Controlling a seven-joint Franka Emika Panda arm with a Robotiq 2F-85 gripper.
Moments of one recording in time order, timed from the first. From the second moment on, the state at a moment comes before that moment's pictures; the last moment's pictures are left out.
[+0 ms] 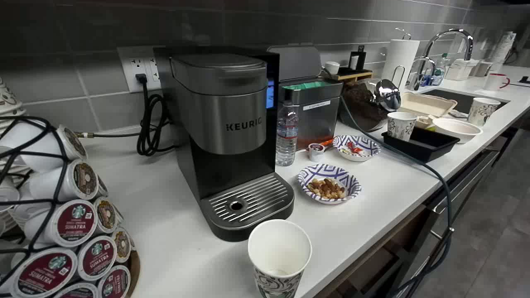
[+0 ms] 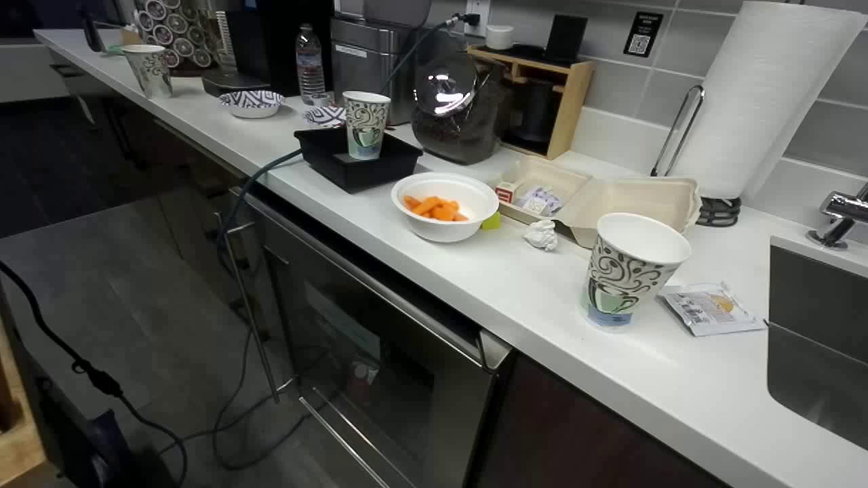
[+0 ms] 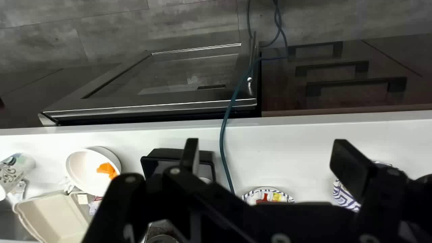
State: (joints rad) arm -0.02 -0.97 0.16 -2.49 -0.06 1.68 0.19
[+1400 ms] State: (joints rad) arm -0.19 -0.83 0.09 -2.53 -0.10 1.84 0.35
